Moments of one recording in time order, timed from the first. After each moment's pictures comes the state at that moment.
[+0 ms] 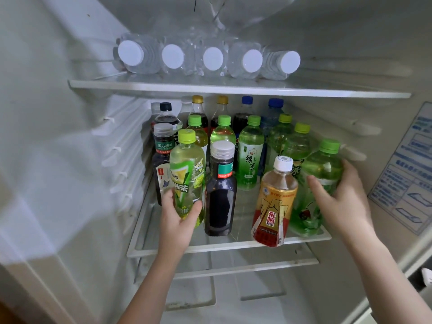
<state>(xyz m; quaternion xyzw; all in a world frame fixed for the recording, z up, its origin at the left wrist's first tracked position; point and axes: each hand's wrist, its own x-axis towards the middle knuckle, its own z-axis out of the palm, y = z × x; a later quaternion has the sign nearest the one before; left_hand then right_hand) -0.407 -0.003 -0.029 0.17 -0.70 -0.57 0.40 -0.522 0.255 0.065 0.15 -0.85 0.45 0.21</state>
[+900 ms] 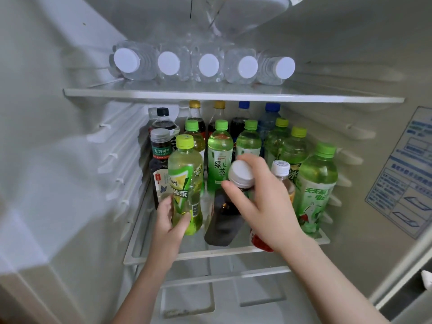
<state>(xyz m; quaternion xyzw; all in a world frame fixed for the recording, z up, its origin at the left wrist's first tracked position) -0.399 -0.017 -0.038 0.13 -0.68 -0.63 0.35 -0.458 0.165 0.084 0.44 -0.75 0.44 0.21</state>
